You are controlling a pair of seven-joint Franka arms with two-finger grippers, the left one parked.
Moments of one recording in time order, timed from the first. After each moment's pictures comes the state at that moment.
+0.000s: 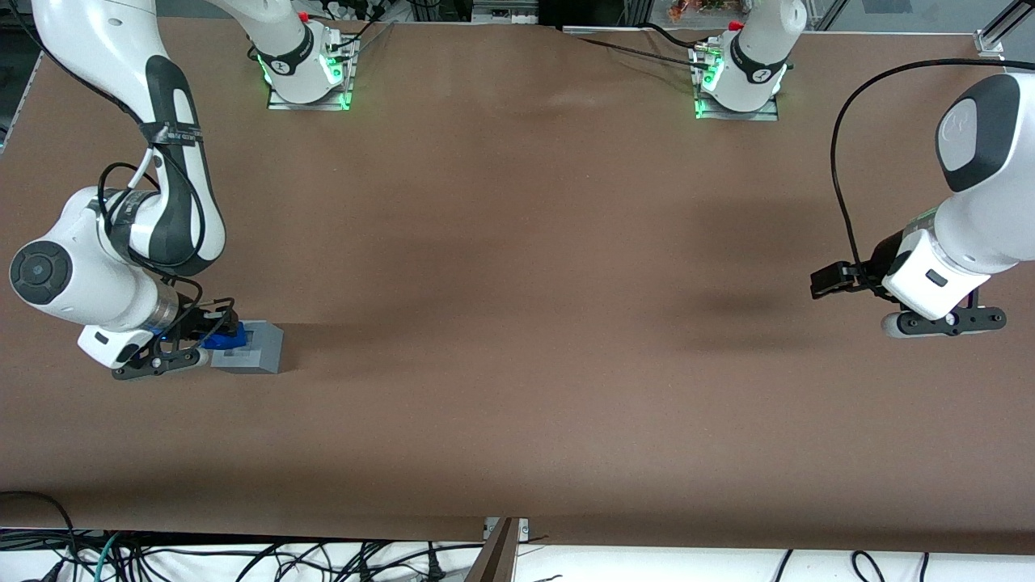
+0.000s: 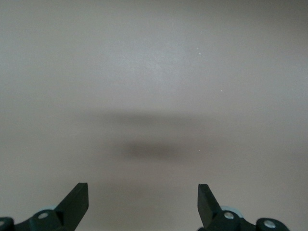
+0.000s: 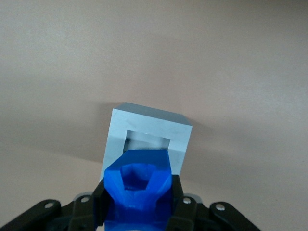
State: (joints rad) arm 0.36 0.53 -0.42 -1.68 0.24 2.13 -0.36
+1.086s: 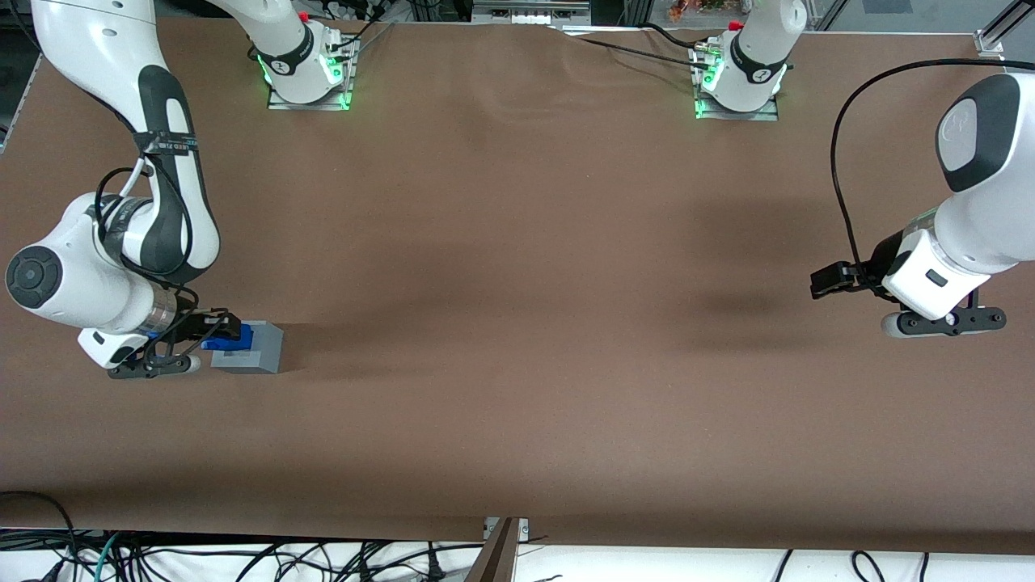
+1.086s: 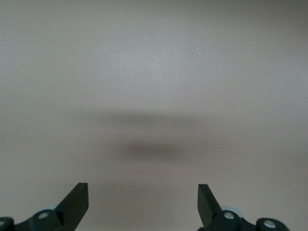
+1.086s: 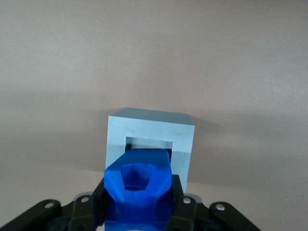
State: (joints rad) arm 0.34 0.55 -0.42 -1.68 0.31 2.15 -0.30
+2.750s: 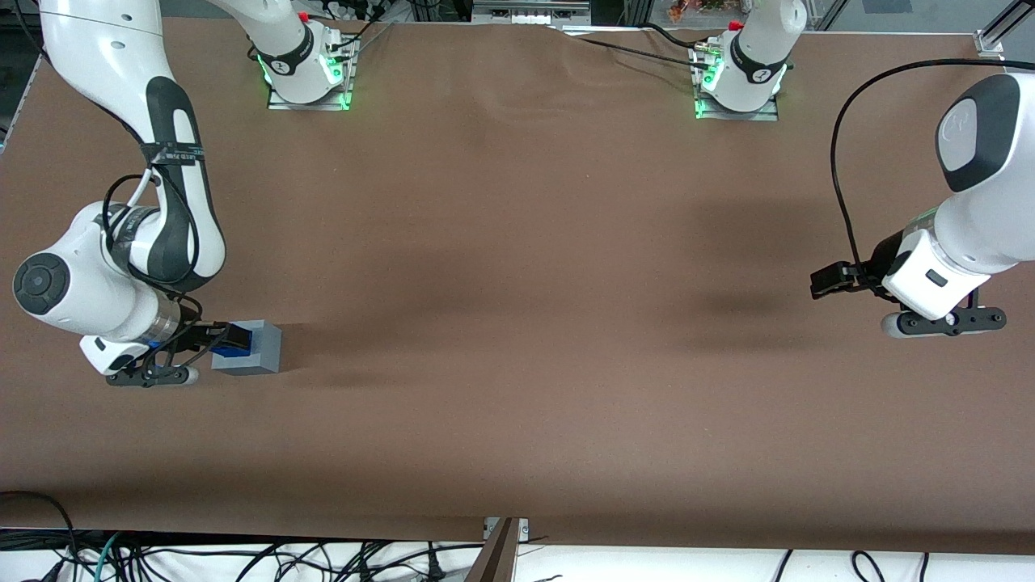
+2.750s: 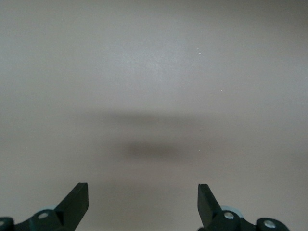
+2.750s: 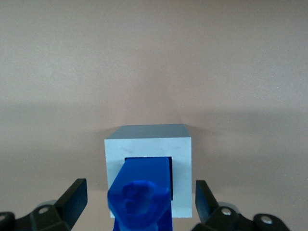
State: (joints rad) arm 0.34 0.58 -0.42 -1.64 0.31 2.17 -0.22
